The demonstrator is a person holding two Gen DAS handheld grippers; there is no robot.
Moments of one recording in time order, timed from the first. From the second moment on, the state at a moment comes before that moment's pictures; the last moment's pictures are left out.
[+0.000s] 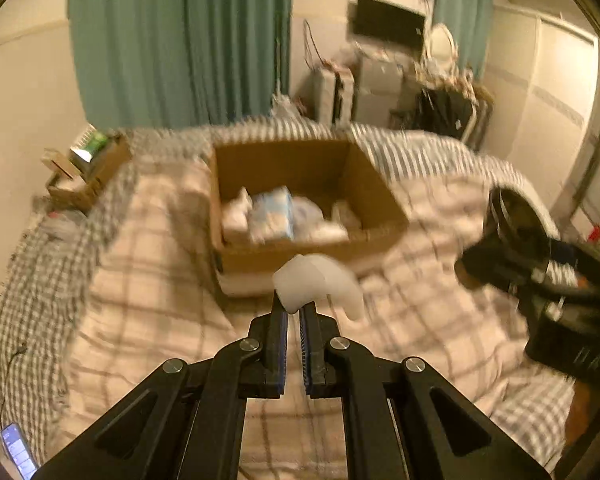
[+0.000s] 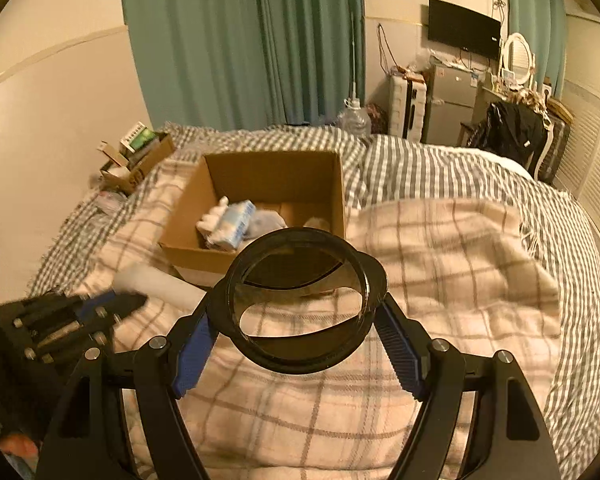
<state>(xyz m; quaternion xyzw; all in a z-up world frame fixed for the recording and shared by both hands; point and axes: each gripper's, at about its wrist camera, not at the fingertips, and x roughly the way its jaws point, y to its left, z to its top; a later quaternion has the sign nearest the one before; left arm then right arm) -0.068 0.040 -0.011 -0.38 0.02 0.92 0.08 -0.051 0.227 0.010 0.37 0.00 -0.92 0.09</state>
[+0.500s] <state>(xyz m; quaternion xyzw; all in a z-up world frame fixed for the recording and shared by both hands) -0.122 0.044 0.078 -0.29 0.04 0.95 0.05 -0.093 0.211 0.091 0.29 0.02 -0.95 0.12</state>
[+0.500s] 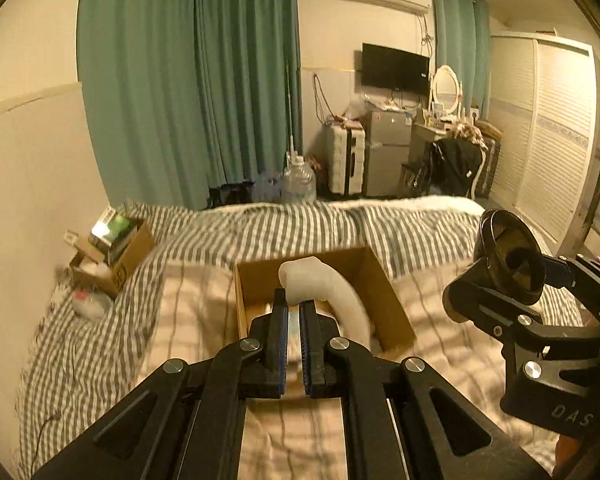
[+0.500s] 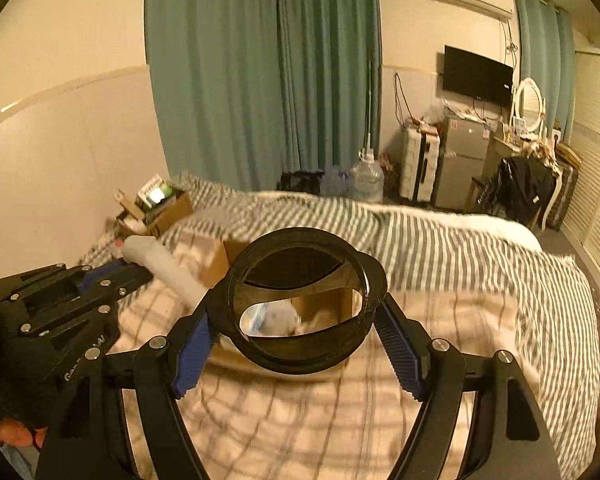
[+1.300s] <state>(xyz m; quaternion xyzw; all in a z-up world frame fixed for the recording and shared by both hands) -0.261 0.053 -0.035 -0.37 0.05 0.93 0.04 -0.251 0.196 -0.030 0.37 0.02 -0.92 0.14</state>
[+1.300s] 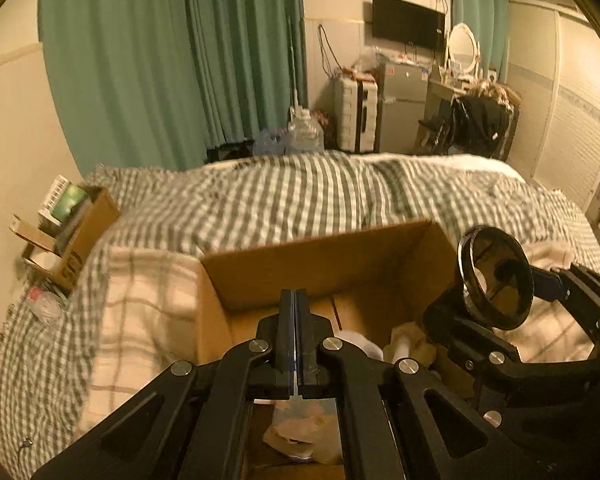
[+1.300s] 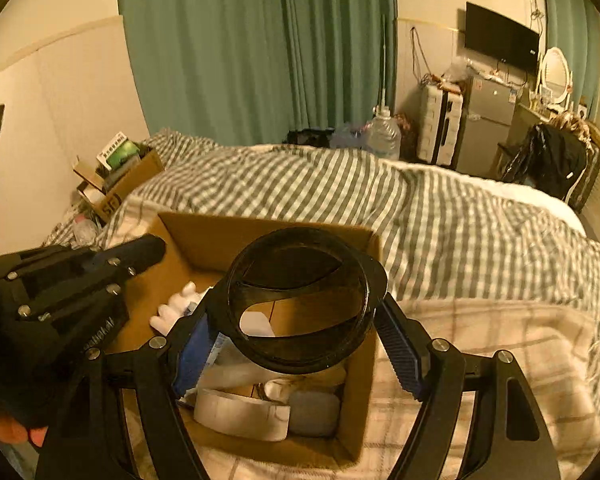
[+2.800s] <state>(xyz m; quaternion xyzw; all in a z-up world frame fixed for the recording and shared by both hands) -0.044 0.011 0.061 -0.23 0.01 0.97 0.05 -0.026 0.225 0.091 0.22 0.03 -0.98 0.02</state>
